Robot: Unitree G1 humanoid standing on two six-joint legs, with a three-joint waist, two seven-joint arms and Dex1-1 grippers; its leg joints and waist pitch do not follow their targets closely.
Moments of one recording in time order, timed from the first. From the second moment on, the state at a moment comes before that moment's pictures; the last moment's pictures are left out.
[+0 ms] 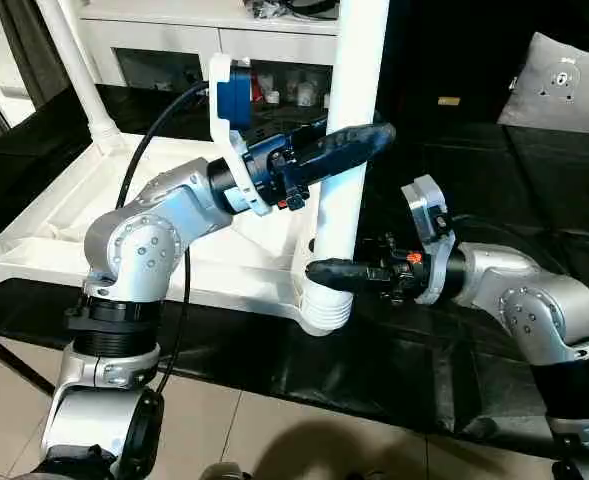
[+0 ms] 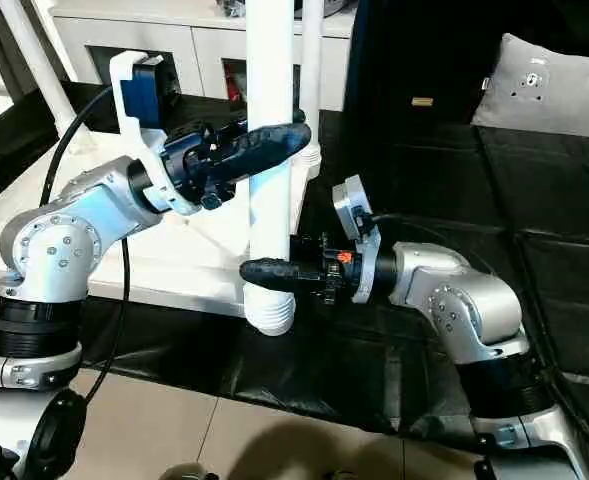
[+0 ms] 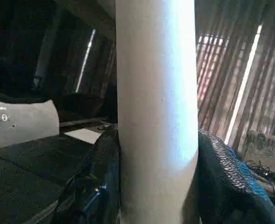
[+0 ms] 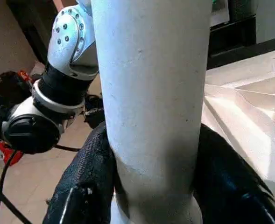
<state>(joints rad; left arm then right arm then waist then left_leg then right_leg) -0.73 0.20 0.03 -0.01 -0.81 0.69 -0.85 -0.47 -0.43 0.13 -0.01 0.69 0.66 1.12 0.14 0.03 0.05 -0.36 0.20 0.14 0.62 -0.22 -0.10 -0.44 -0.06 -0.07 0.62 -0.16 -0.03</state>
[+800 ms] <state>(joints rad) -0.62 0.00 -0.05 0.06 -0.28 0.17 -0.33 -0.55 -0.09 0.12 0.10 0.36 0.37 0.51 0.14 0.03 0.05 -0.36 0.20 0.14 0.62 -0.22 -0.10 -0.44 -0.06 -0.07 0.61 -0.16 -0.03</state>
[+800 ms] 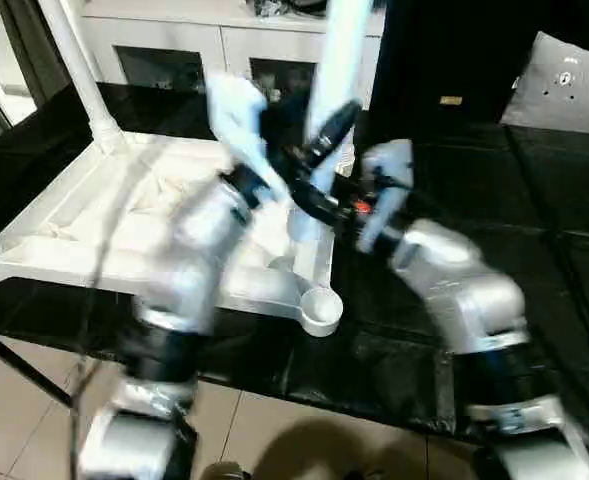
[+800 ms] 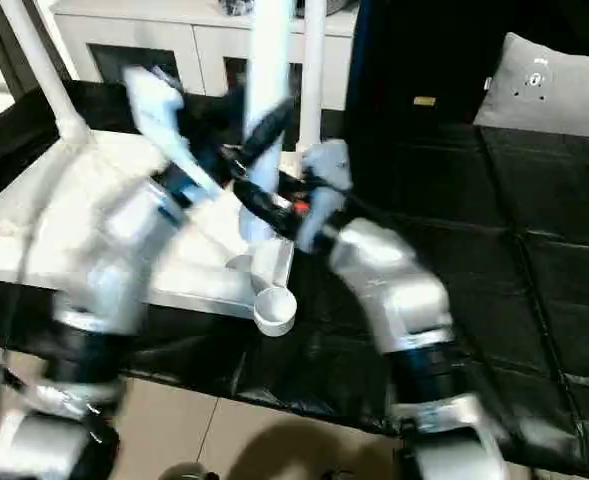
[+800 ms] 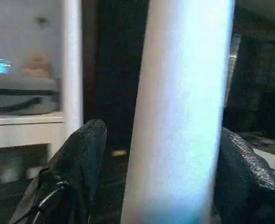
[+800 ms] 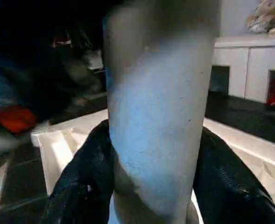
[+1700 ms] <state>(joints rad) -0.59 -0.09 -0.09 0.09 -0.13 -0.02 -0.19 -0.55 -0.03 0.14 0.16 0.23 0.27 0.40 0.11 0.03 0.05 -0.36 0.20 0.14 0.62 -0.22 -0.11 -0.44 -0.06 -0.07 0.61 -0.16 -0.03</state>
